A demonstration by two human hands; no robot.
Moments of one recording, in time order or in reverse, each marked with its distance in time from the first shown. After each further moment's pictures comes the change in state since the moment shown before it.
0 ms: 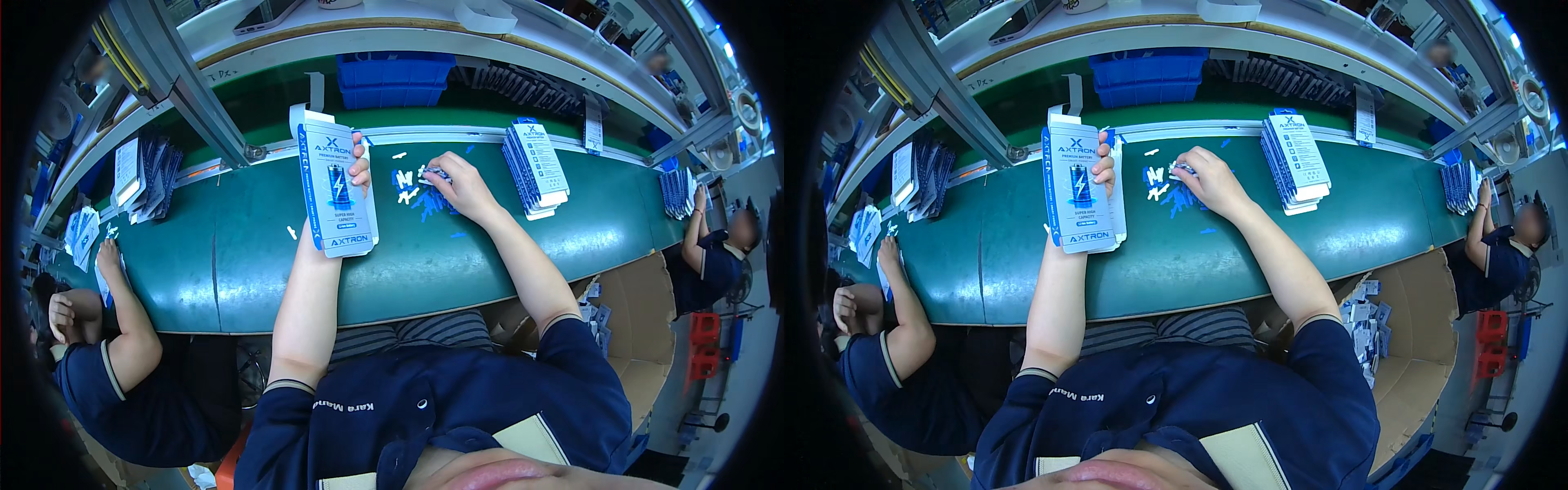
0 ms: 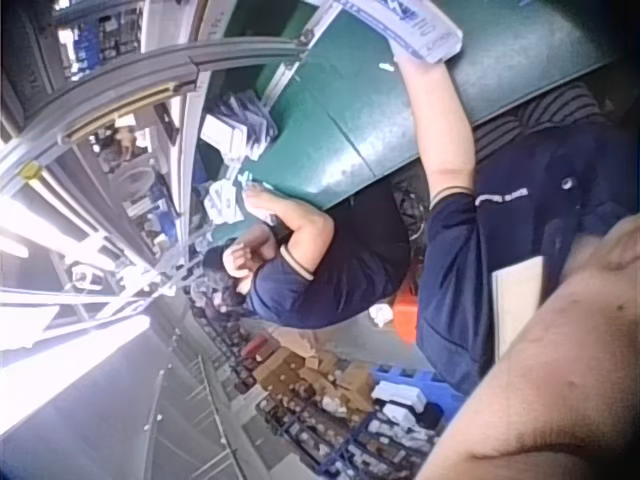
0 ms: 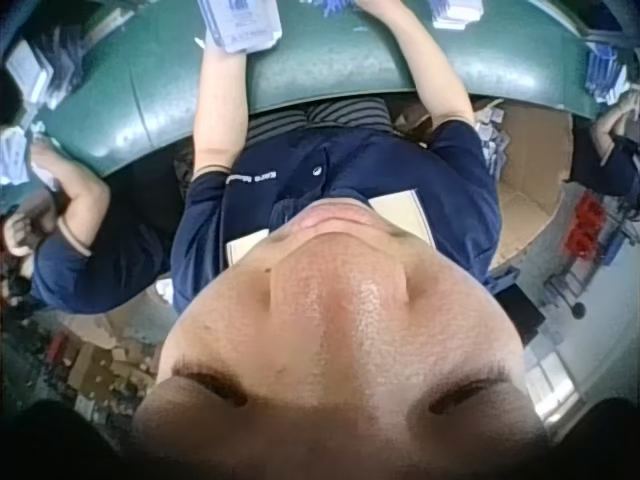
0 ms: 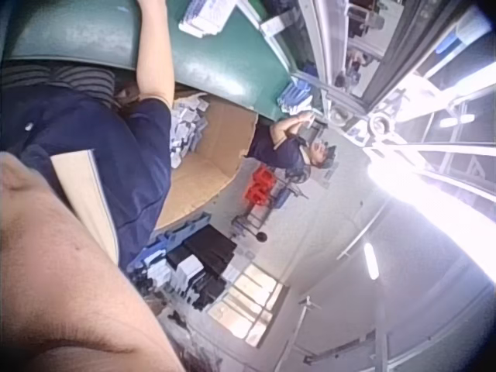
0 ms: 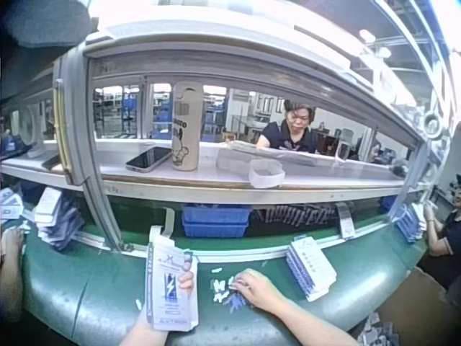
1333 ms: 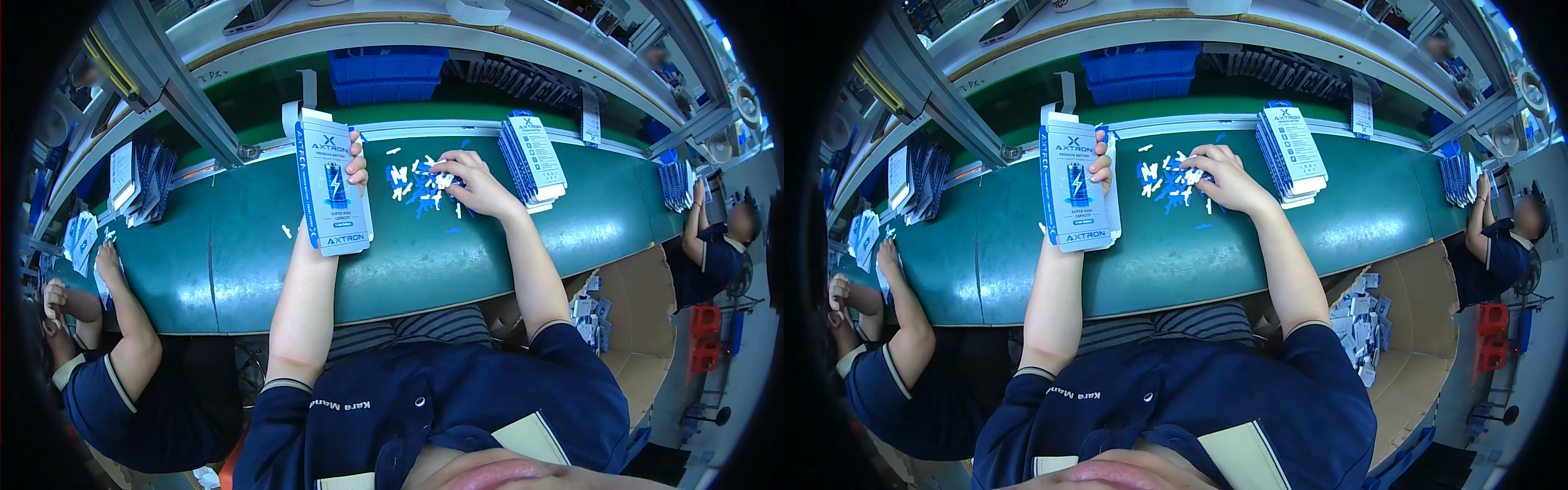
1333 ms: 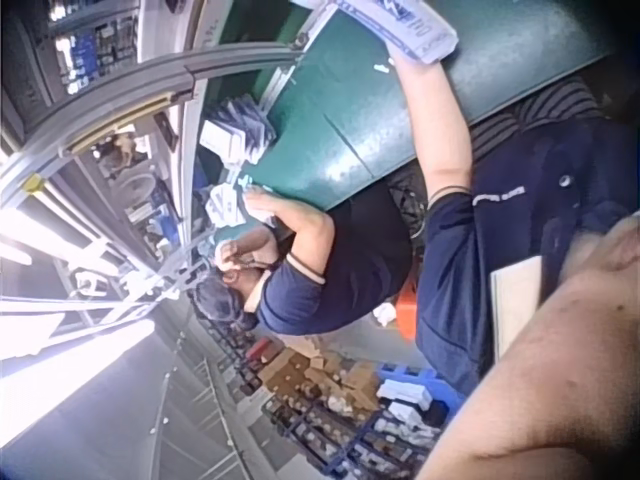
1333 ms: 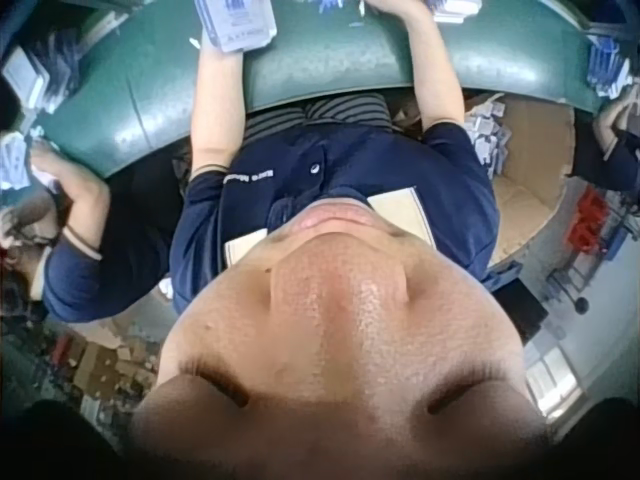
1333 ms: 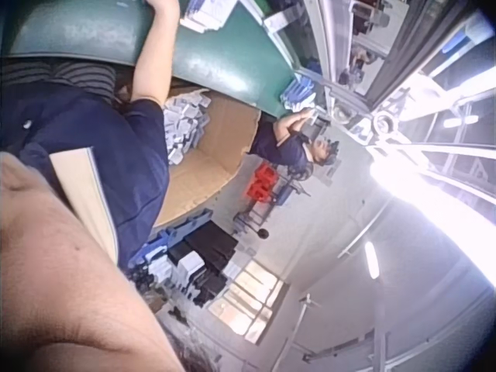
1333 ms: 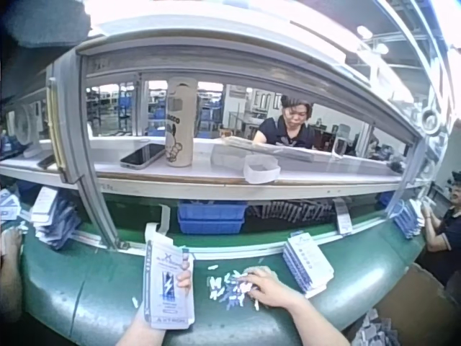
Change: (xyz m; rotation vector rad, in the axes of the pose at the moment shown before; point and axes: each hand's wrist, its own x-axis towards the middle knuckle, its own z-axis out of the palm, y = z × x) left_hand 0.001 -0.002 -0.003 0.022 -0.003 -0.017; right_hand -0.017 0.004 -0.035 -0.090 -0.340 0.177
